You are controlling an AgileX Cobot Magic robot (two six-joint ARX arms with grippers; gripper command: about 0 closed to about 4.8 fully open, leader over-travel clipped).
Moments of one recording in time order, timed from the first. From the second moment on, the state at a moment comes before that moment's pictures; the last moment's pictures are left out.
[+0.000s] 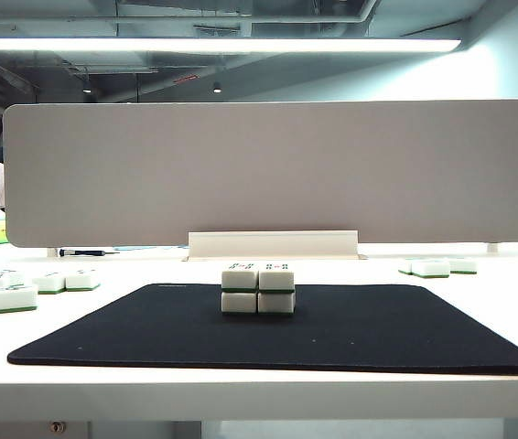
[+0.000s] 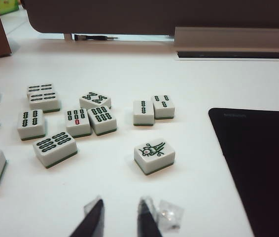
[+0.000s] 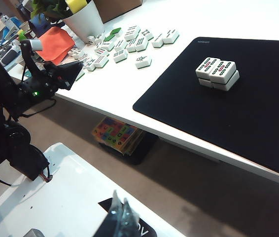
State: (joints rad) left arm 0.02 0.02 0.01 -0.11 0.06 0.01; right arm 0.05 0.01 0.84 -1.25 -0.78 0.16
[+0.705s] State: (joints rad) left arm 0.02 0.00 0.01 -0.17 0.06 0.01; right arm 0.05 0.01 0.84 -1.25 -0.78 0.16
